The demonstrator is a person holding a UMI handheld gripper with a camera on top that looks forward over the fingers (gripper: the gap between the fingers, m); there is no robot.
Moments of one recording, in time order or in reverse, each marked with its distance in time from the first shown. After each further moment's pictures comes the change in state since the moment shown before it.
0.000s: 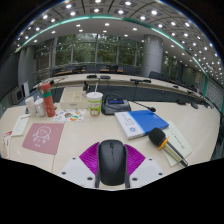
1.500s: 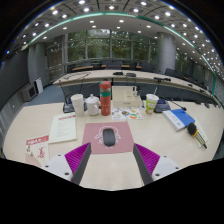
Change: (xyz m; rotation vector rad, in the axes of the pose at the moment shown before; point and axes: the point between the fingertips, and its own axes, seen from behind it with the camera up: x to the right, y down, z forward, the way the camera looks) arm -0.326 -0.015 -0.112 -0.067 -0.130 -0.003
